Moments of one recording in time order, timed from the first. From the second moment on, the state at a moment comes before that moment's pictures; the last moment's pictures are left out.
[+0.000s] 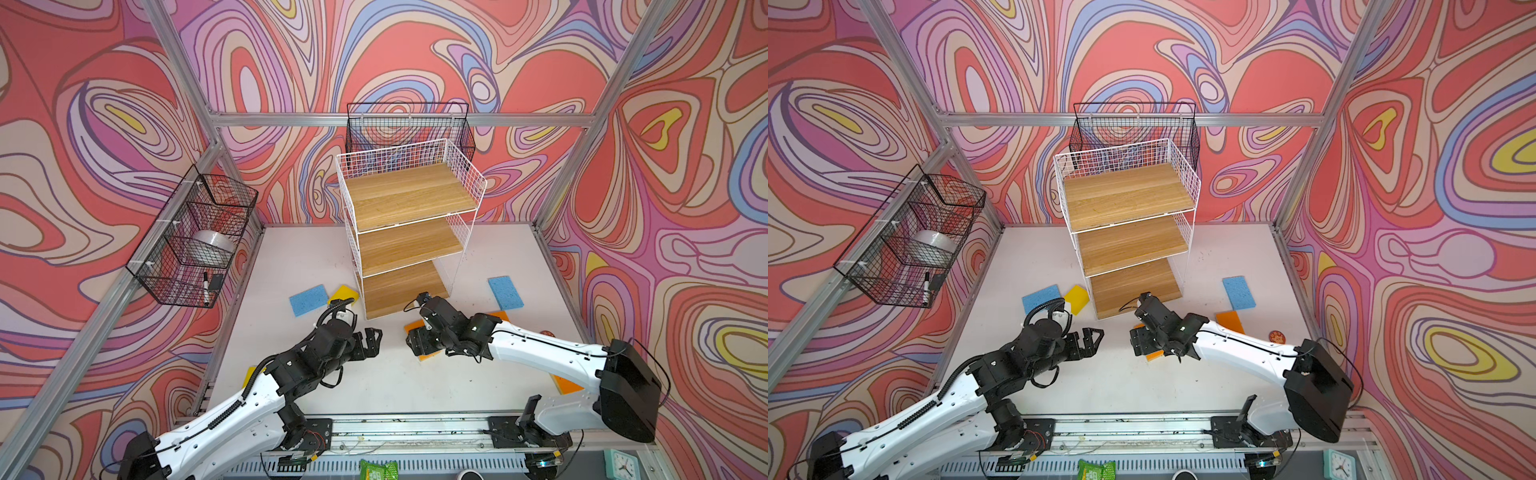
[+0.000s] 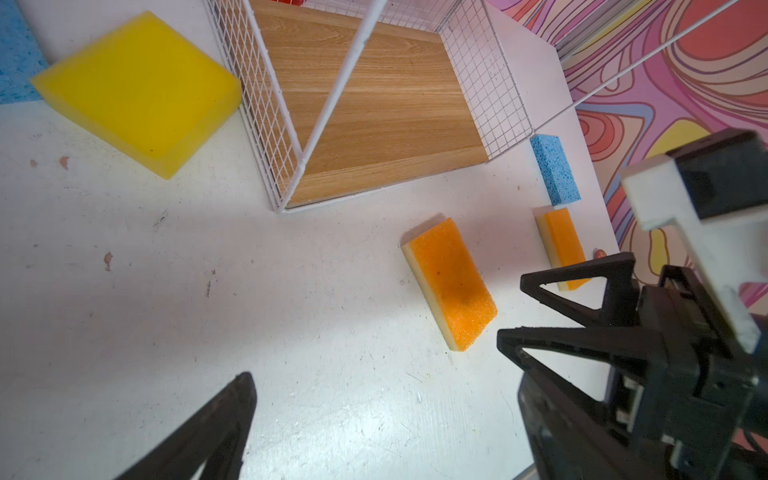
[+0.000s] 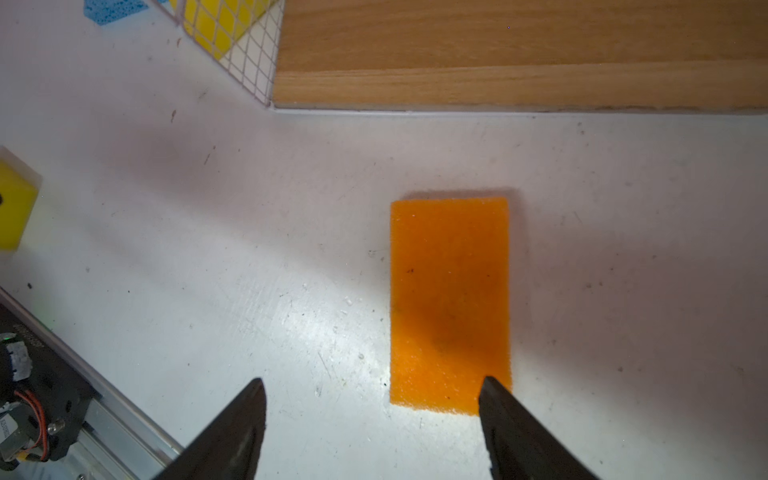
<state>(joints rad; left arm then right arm) -0.81 0.79 0.55 -0.41 -0.15 -0.83 0.87 1.36 0.87 -0.49 0.02 0.54</state>
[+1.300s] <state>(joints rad) -0.67 0.85 0.48 -0.44 -0.02 -0.71 0.71 1.37 0.62 -0.26 -0.05 0.50</state>
